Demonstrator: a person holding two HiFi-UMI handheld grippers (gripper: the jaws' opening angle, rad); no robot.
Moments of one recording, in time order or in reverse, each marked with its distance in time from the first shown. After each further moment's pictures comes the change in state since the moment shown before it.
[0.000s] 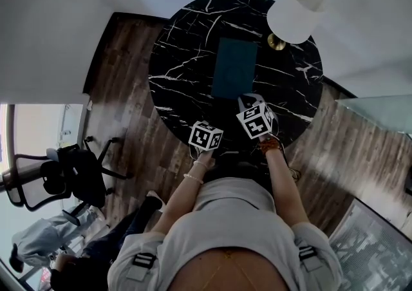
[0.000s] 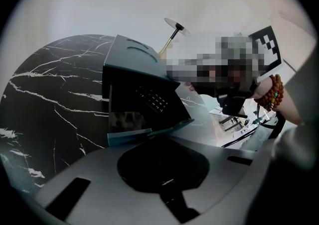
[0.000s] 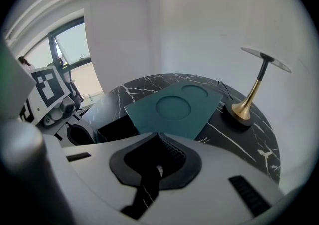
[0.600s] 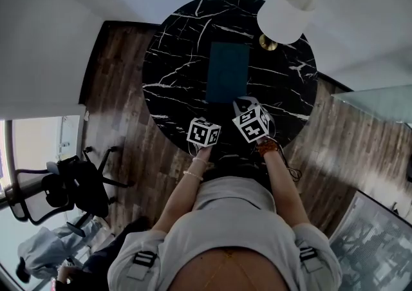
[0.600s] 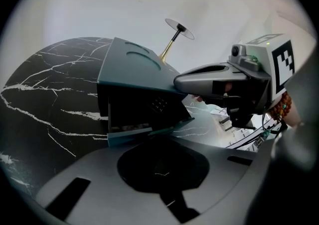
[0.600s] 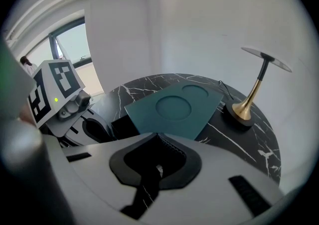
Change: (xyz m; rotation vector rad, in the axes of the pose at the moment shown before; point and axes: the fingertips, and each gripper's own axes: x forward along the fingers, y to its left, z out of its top) left arm 0.011 0.012 0.030 0.025 -0.015 -0.003; right arm 0.000 0.001 0.000 -0.005 -0.006 0.003
